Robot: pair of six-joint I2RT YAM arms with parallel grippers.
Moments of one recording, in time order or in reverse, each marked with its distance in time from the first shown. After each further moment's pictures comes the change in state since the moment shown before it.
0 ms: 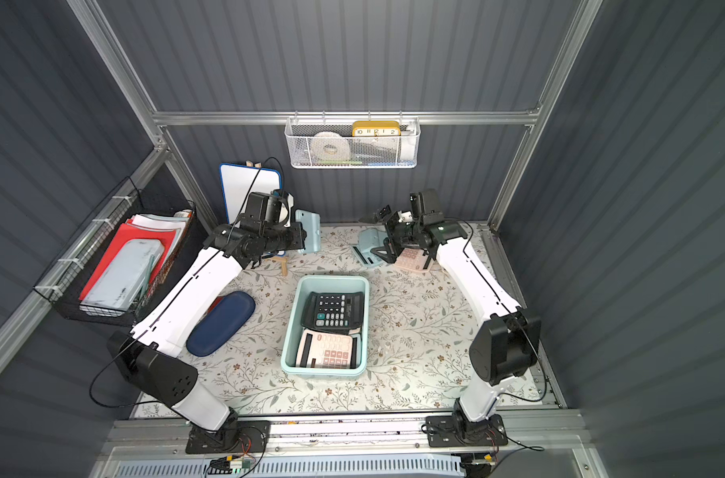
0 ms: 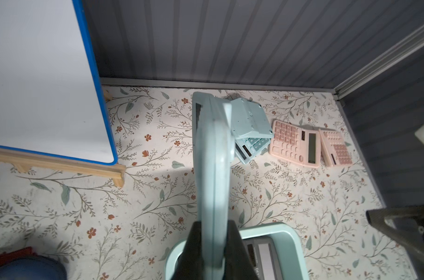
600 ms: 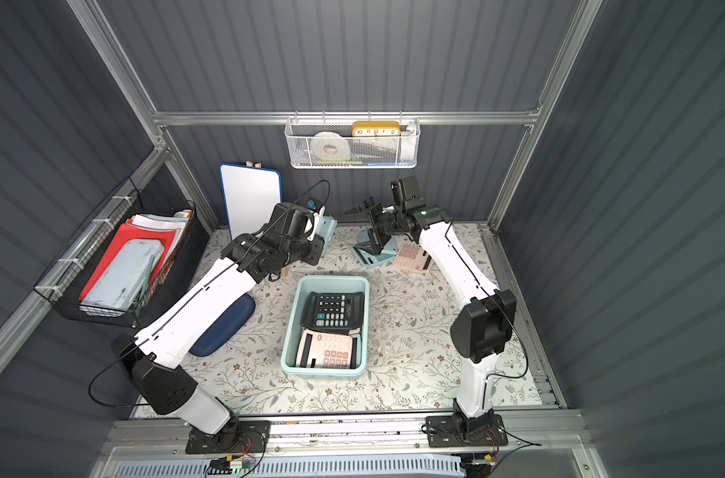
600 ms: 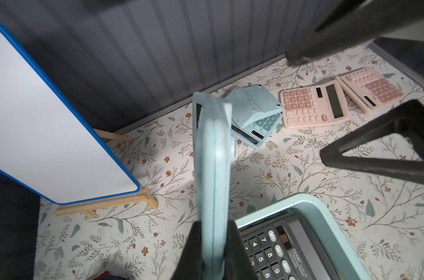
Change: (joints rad) left arm -0.193 -0.014 -0.002 0.001 -0.247 0.325; right arm 0.066 0.177 0.283 -0.139 -0.028 0.107
